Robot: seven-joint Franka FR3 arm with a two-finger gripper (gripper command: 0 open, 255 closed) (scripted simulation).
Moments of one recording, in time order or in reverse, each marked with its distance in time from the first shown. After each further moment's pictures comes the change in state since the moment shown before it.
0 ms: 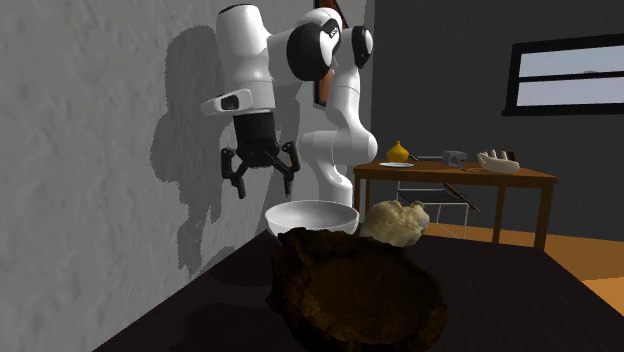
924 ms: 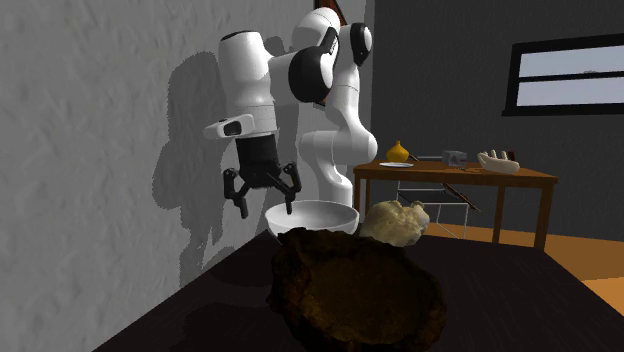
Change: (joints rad) arm 0.004 0.053 -0.007 -0.069 0.008 0.118 -0.007
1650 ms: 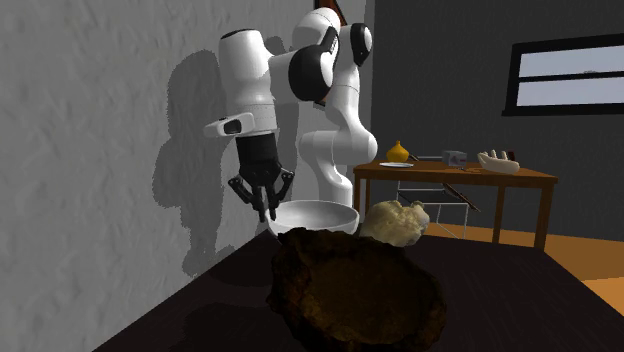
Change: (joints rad) arm 0.000 -0.005 0.001 0.003 -0.001 -0.008 0.001
